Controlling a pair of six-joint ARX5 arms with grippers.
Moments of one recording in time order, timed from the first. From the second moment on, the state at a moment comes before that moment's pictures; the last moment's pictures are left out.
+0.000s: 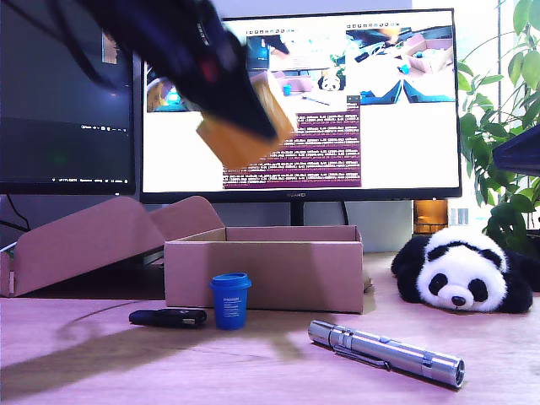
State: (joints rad) left arm -0.71 1.65 1.23 -0.26 0.18 0.46; right arm 0.44 0.02 0.02 -0.17 -0.44 0.21
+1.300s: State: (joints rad) left arm -0.67 2.06 1.61 -0.61 0.21 0.50; right arm 0.44 0.02 0.02 -0.17 -0.43 0.21
